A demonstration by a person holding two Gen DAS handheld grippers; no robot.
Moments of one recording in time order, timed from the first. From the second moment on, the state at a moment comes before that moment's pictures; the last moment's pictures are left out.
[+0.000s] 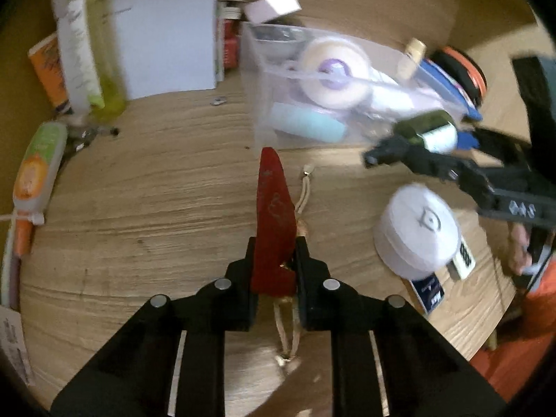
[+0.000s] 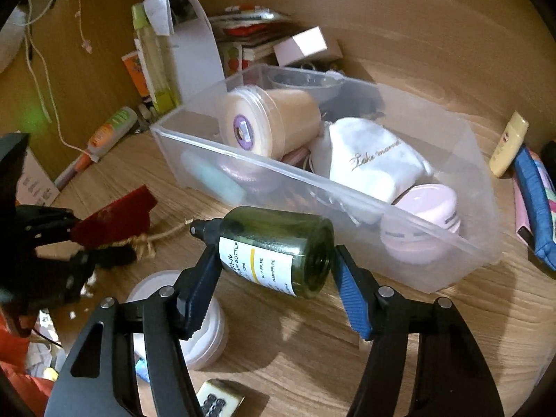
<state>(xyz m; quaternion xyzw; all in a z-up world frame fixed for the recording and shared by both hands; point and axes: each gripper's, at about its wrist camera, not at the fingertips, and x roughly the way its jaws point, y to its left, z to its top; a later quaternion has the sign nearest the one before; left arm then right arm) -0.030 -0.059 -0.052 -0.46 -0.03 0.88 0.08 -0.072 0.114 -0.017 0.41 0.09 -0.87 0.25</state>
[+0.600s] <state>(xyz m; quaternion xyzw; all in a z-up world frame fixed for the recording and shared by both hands) -0.027 -0.063 0.008 -0.38 -0.05 0.92 0.05 -0.059 0.146 0.019 0.35 0.04 -0.90 0.25</state>
